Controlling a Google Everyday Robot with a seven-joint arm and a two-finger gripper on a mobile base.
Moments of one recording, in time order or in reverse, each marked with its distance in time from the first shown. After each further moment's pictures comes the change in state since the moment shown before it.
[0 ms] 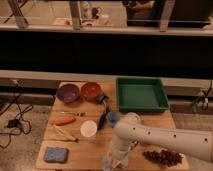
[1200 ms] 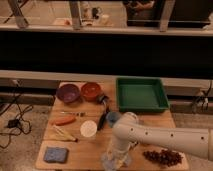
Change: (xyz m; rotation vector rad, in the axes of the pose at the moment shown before) arm 0.015 -0.005 0.012 -0.005 0.069 -0.015
